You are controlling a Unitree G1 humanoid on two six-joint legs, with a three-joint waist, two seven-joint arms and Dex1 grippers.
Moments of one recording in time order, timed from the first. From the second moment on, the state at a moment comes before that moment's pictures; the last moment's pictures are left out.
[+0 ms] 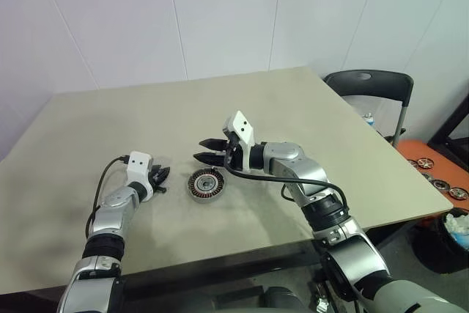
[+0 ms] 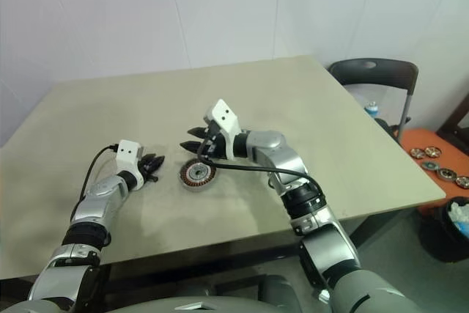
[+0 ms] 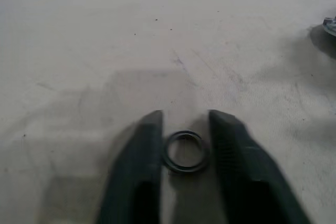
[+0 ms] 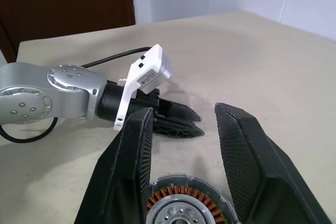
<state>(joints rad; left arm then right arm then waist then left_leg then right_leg) -0.37 0.37 0.13 0.67 -0.17 0.10 -0.49 -0.67 -0.13 0.26 0.22 0.24 0.45 0.87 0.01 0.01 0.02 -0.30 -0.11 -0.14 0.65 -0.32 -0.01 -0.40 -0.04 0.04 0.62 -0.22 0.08</state>
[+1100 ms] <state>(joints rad) -0.20 0.30 0.17 0.41 -0.20 0.12 -0.39 -0.67 -0.14 0.27 0.22 0.24 0.46 0.89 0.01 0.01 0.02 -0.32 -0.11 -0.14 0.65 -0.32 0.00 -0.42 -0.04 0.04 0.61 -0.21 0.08</state>
